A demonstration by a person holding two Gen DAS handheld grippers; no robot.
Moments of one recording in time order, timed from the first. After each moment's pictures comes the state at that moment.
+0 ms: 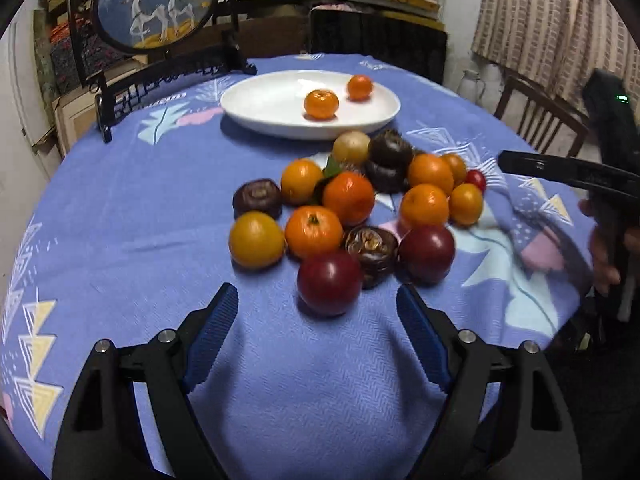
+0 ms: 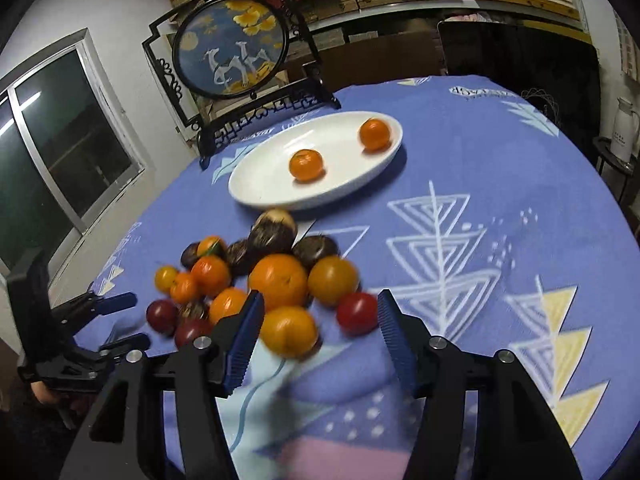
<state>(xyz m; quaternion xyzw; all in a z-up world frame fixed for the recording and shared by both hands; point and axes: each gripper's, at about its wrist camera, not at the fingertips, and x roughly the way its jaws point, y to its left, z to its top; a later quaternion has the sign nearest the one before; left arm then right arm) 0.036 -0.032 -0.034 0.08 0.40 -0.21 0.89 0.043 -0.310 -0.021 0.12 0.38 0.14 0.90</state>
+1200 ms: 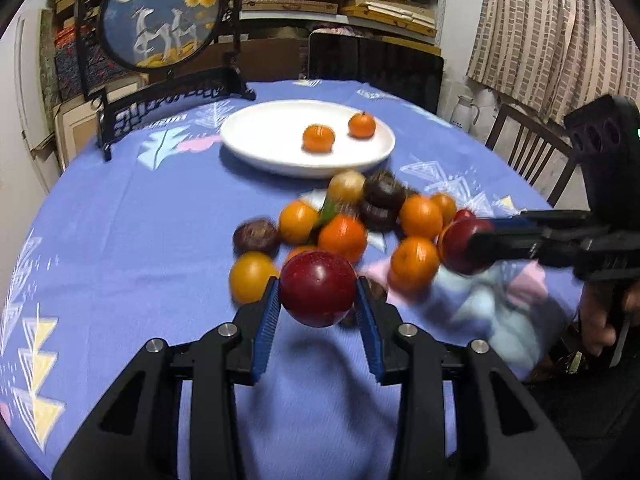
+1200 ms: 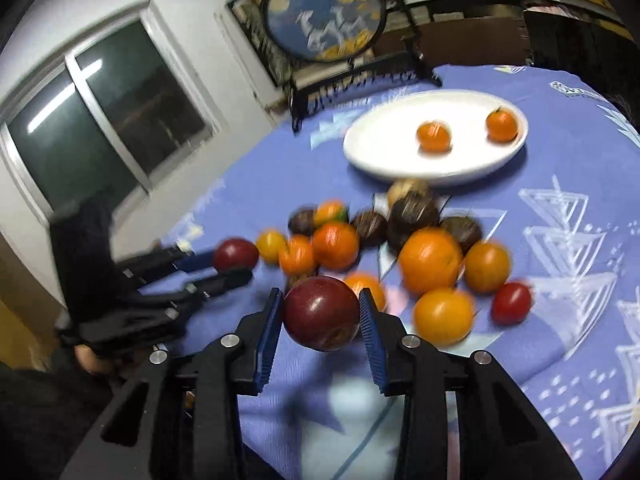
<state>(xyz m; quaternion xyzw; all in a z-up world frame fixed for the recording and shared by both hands) 0.047 -0.032 -0.007 0.06 0.37 -0.23 0.90 0.046 -0.250 -0.005 0.13 0.39 0.28 0.87</state>
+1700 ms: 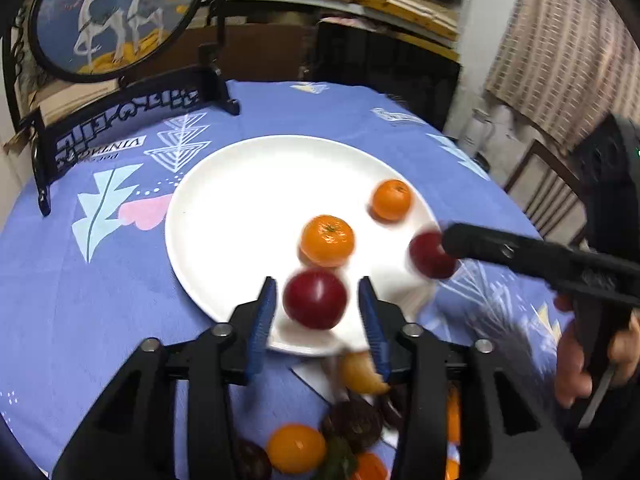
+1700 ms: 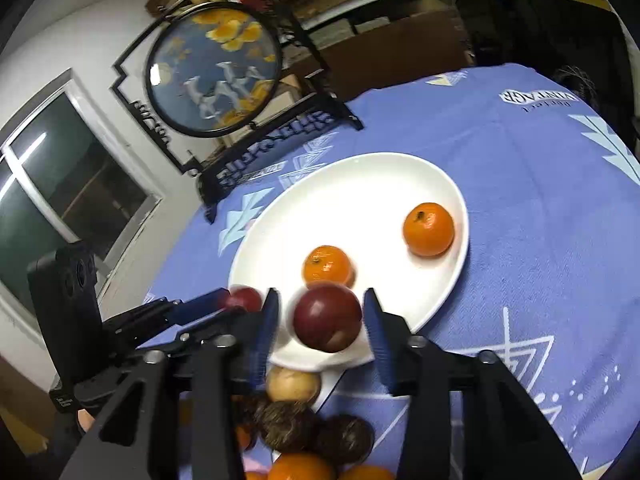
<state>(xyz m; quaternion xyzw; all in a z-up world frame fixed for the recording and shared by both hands) 0.224 -0.100 0.004 0.02 0.41 -0.23 0.88 0.209 -0.304 -0.003 0.20 0.40 0.18 0.88</state>
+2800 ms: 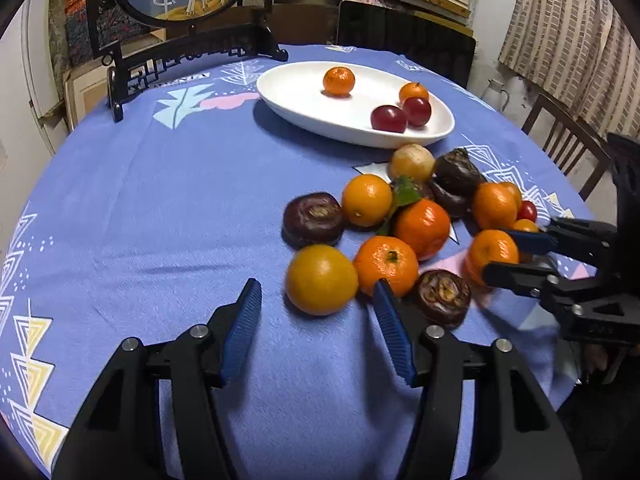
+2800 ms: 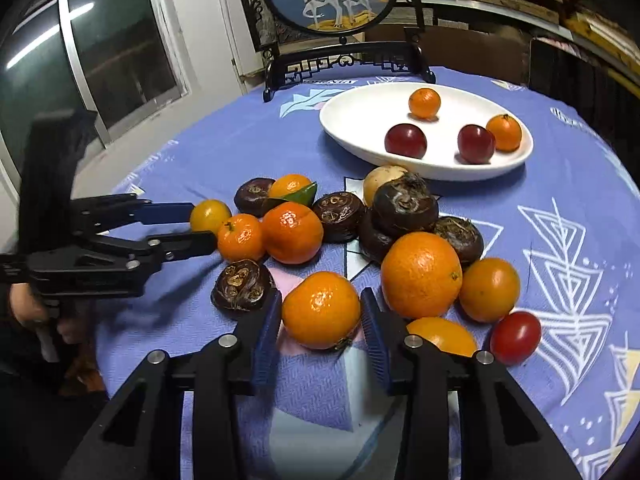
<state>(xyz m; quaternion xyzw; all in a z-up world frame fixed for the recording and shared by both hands) 0.089 -0.009 -0.042 0.06 0.42 -0.19 0.88 0.065 -0.209 -0.044 0.01 0.41 0.23 0.88</state>
